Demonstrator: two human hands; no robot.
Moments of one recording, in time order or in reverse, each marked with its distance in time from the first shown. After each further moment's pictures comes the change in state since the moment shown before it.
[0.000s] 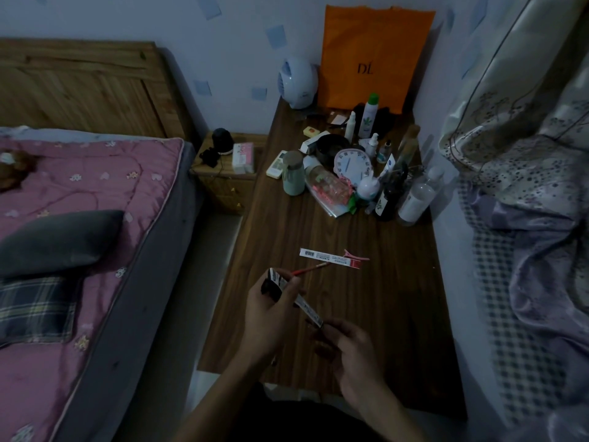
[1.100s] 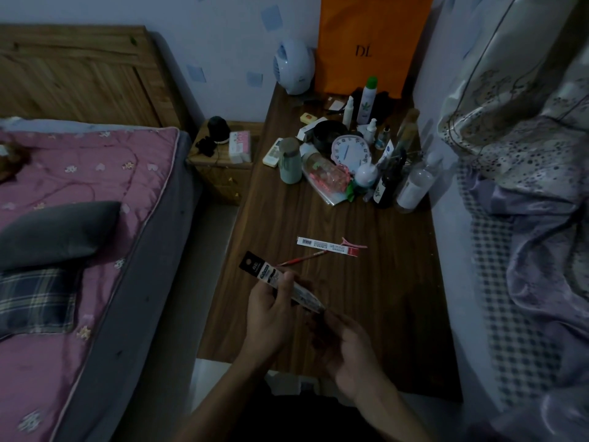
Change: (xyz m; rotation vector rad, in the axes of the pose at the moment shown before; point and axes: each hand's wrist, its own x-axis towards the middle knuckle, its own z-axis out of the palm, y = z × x) left_hand -0.011 -0.019 0.008 -0.033 -0.038 0.029; right_hand -0.005 0.003 -0.004 0.219 -0.073 0.137
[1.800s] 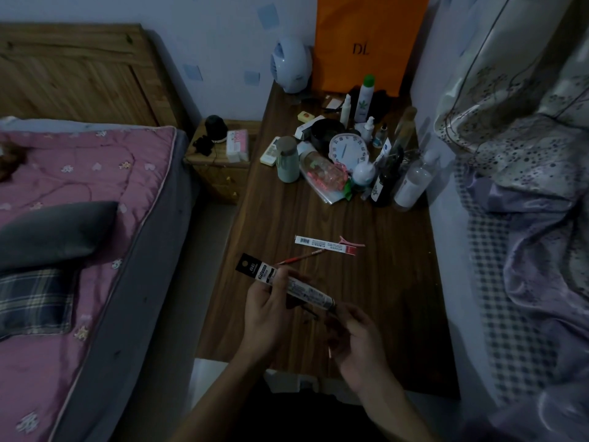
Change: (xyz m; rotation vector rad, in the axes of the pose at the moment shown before) left_hand -0.002 0.006 0.001 -0.158 -0.033 -0.039; right_hand 0.005 -0.009 -0.015 -0.006 0.058 -0.140
